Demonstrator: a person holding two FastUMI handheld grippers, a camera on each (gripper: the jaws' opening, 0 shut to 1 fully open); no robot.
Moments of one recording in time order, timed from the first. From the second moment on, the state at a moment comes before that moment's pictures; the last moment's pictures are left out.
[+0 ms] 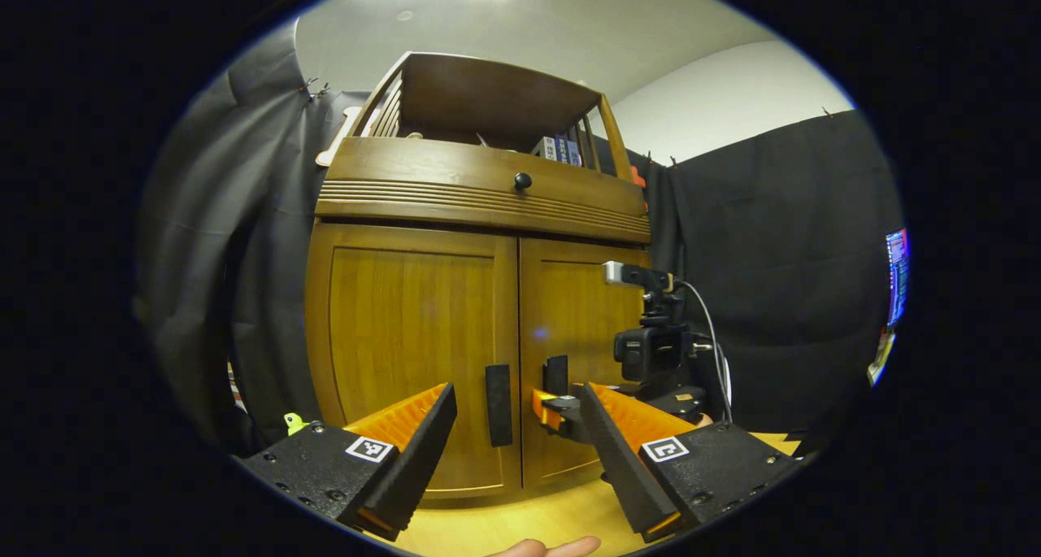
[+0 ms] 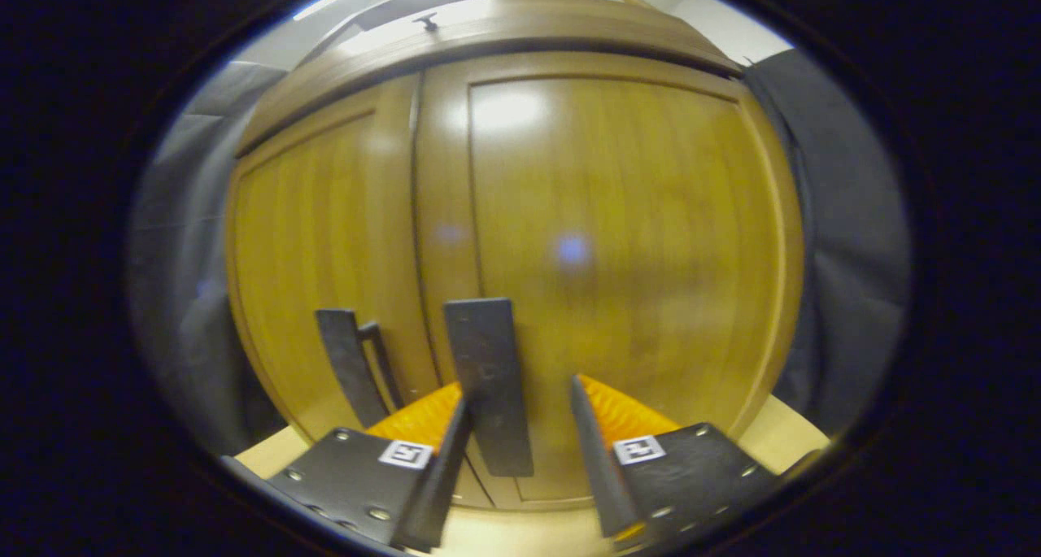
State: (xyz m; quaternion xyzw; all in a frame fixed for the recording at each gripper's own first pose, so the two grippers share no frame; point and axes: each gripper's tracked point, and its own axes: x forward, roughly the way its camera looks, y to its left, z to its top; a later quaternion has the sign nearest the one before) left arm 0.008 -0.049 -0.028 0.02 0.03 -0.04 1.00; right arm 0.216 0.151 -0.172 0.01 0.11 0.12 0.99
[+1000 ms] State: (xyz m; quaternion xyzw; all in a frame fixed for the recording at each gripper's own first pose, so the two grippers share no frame) left arm 0.042 -0.011 -0.061 0.03 0.08 0.02 1.00; right arm 0.198 0.153 -0.144 0.01 0.12 0.19 0.98
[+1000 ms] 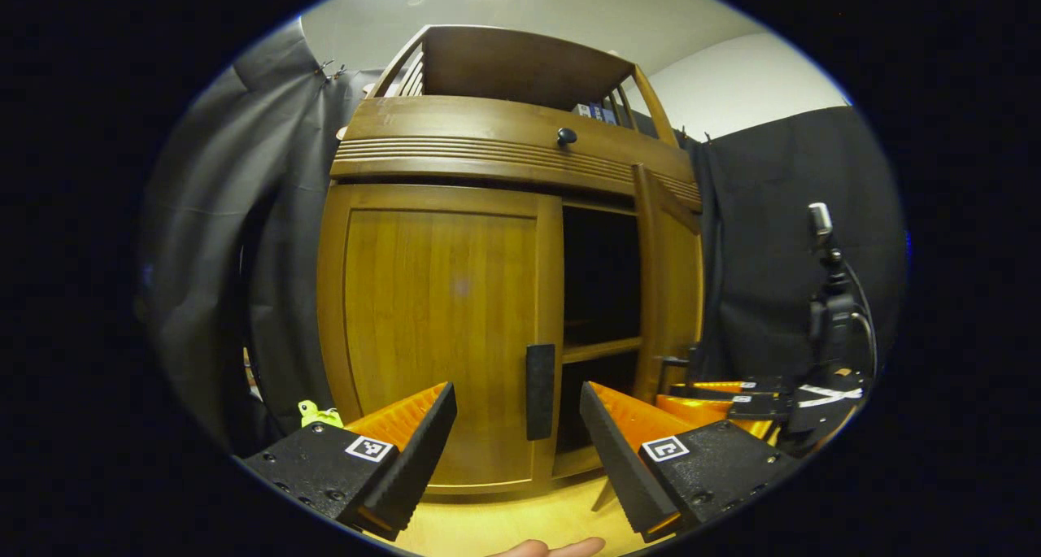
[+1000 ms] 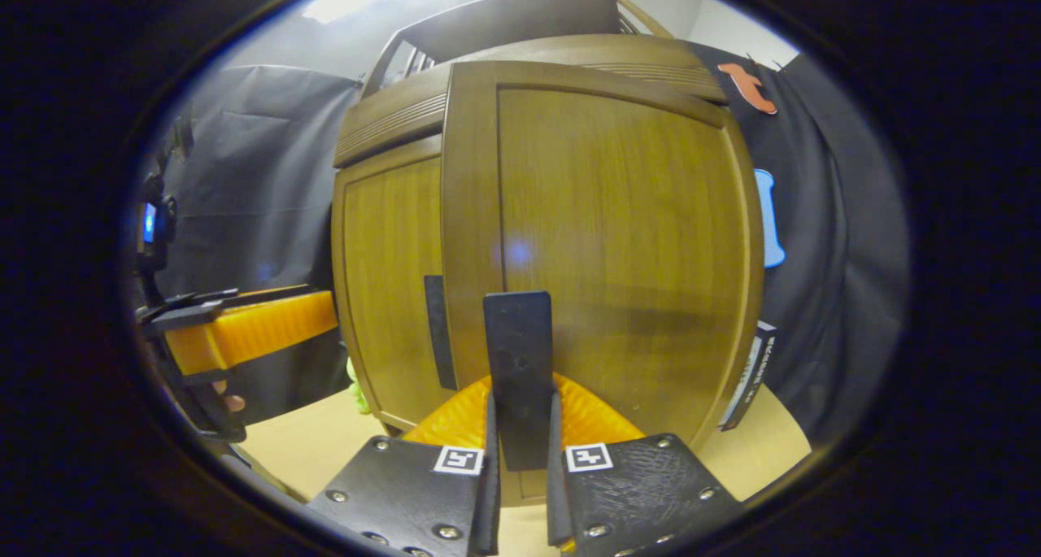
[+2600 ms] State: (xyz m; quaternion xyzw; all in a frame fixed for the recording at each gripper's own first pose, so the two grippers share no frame) left arm 0.042 -0.008 -0.058 0.03 0.07 0.02 1.00; right arm 0.182 0.035 -0.115 -0.02 0.12 -0.04 0.99
